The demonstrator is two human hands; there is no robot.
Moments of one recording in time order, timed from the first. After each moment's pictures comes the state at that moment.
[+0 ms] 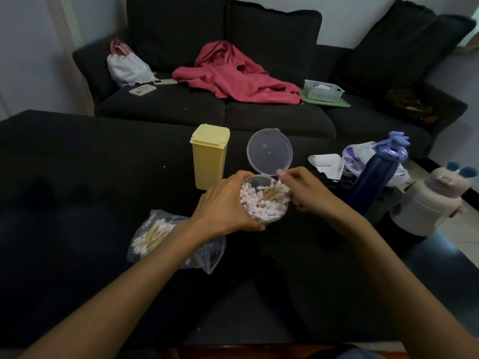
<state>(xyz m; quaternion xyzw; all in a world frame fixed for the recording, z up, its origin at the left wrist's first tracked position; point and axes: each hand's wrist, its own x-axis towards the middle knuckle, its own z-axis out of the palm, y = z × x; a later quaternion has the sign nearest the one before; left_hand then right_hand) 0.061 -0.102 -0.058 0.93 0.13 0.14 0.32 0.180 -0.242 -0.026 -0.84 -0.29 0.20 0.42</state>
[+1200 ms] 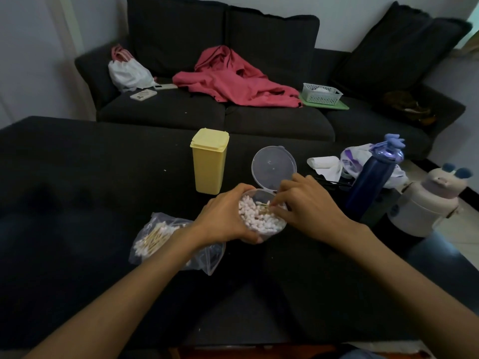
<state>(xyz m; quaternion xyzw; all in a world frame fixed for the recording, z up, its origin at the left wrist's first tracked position) 0.061 -0.098 -0.073 0.92 0.10 0.08 0.37 0.170 -0.255 -0.029 -0.80 -0.59 -0.14 0.02</state>
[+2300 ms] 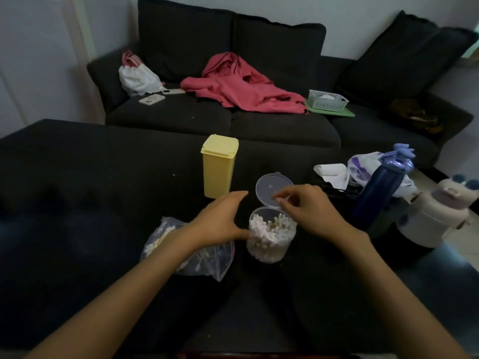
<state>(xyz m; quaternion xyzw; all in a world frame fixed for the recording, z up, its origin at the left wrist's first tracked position) 0.041 -0.089 -0.050 0.95 0.14 0.02 0.29 0.179 -0.237 -0.037 -0.84 -0.48 0.04 0.24</state>
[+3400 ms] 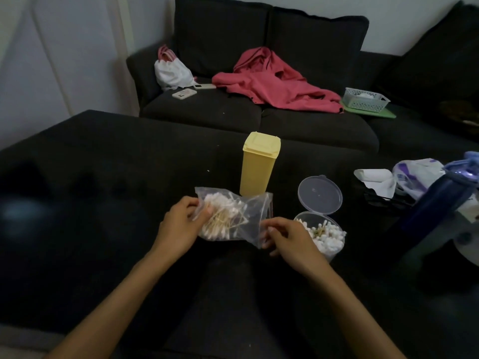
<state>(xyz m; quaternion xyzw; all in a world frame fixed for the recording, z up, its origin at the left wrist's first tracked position) -0.041 -0.008 -0.109 0.77 0.35 0.25 0.48 0.091 -0.177 -0.081 -0.80 -0.32 0.27 0.43</state>
